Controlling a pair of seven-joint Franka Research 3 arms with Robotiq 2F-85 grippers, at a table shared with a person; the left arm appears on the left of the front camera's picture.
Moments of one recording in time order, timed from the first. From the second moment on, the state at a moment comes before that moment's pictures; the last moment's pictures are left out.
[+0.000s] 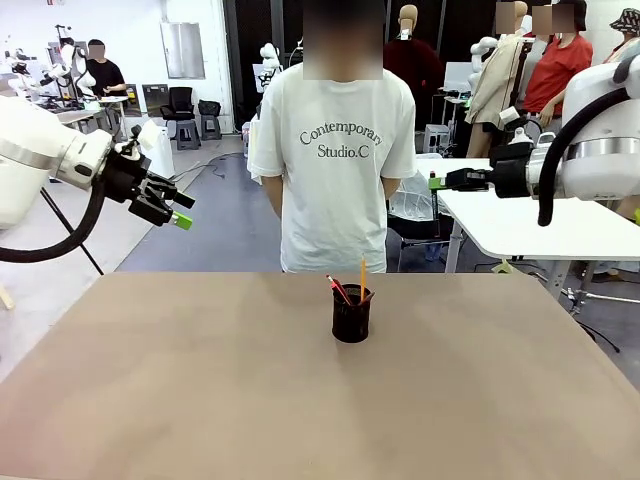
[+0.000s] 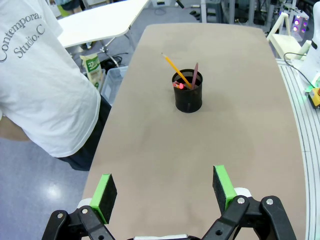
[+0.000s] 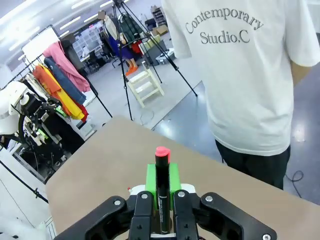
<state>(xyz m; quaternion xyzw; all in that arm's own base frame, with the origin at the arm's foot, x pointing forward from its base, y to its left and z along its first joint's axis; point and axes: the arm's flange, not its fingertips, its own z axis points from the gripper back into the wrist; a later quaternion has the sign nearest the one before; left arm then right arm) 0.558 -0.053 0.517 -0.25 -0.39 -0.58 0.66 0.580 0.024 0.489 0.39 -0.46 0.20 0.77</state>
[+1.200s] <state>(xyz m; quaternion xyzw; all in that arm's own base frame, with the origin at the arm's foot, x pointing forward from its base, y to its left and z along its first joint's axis) 0.558 -0.053 0.517 -0.25 -0.39 -0.58 0.66 0.507 0.127 0.443 0.51 -0.60 0.39 0.48</state>
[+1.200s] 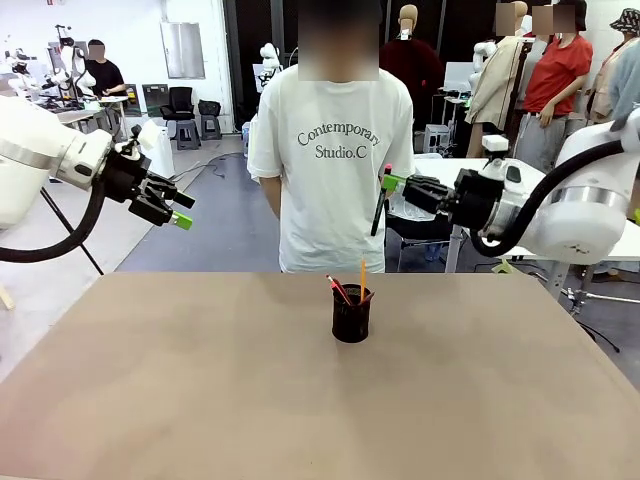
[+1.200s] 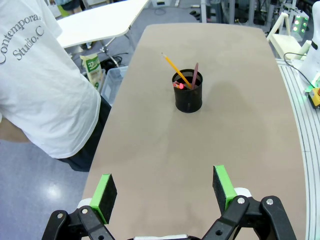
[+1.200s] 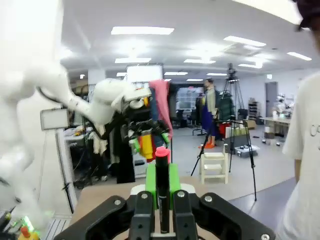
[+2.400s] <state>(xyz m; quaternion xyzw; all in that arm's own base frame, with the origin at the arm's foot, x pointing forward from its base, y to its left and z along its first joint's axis) 0.558 -0.053 0.517 -0.25 -0.39 -0.58 0.66 0.505 0.148 0.365 0.49 -0.57 0.44 0.49</state>
